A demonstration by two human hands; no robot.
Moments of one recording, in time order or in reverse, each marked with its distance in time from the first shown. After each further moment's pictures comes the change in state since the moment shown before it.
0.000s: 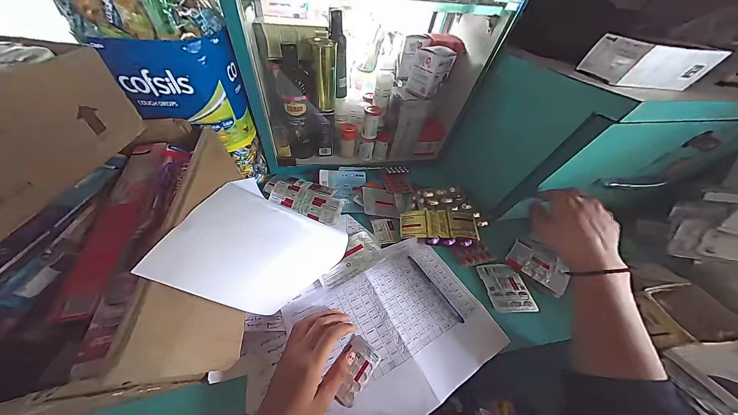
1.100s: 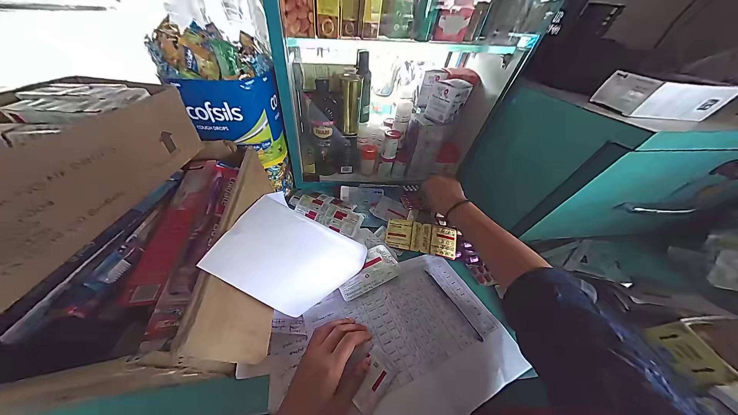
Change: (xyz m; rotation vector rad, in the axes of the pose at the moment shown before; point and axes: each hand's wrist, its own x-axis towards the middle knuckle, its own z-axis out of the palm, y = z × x) left_hand 0.000 -0.002 0.000 0.007 0.020 0.030; right_hand 0.112 -0.156 0.090 -0.237 -0.369 -0.294
